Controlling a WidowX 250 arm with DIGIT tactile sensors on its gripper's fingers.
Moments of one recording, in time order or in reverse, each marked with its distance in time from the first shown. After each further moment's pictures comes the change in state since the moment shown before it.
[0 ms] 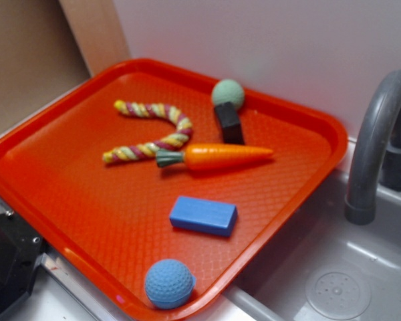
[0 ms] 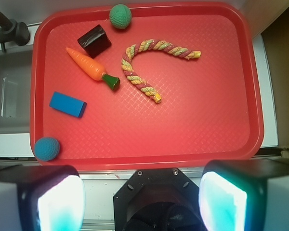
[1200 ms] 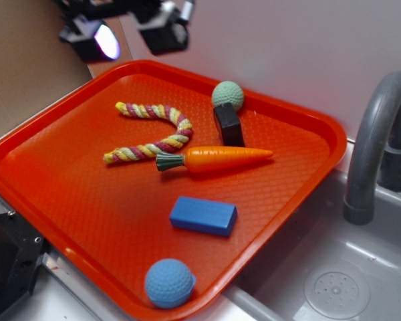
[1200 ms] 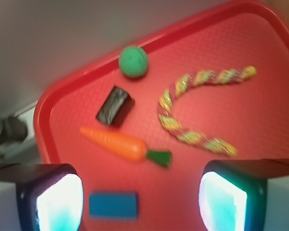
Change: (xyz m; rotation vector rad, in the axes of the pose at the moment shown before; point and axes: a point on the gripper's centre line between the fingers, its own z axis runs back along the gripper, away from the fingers) arm 0.109 -0.064 -0.094 -0.051 -0.115 0.420
